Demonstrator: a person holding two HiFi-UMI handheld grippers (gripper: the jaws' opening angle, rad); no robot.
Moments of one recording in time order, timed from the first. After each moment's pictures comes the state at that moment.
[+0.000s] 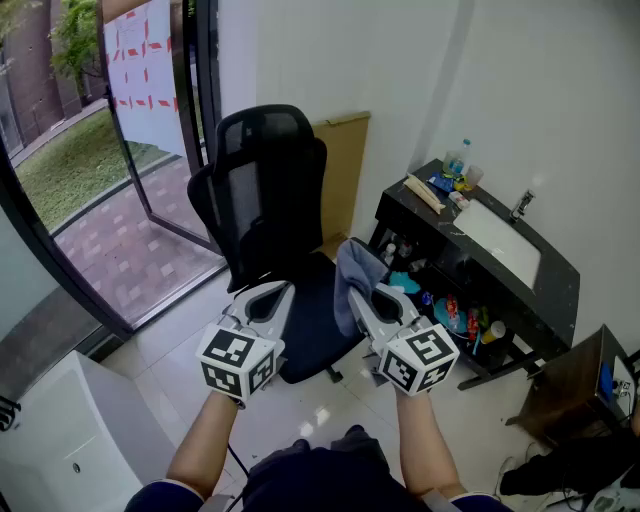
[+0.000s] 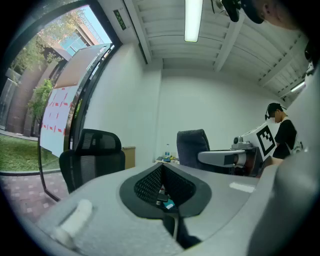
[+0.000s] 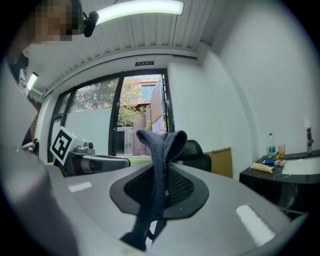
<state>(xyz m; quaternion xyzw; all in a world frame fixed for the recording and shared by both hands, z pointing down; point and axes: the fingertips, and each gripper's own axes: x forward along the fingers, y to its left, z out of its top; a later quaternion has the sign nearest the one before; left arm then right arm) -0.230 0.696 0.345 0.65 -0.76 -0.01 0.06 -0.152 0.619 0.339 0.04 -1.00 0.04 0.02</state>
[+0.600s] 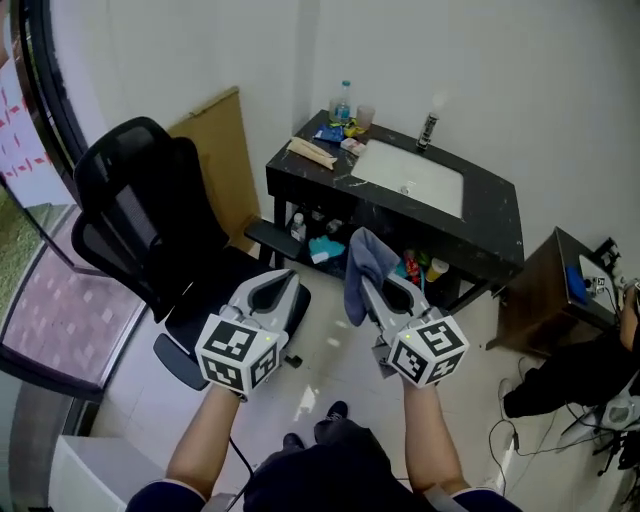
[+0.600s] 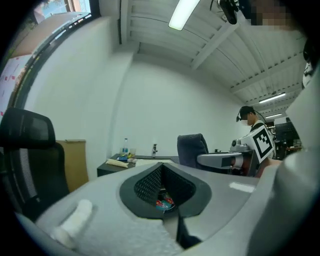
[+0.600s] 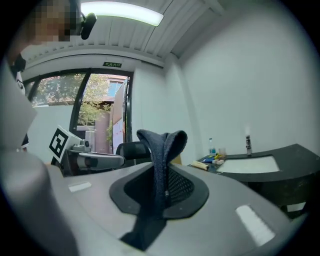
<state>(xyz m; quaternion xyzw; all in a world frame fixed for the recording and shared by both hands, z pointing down) -0.110 0.506 0.349 0.78 -0.63 0.01 0.06 -0.002 0.453 0.354 0.23 -0.97 0.06 0.01</state>
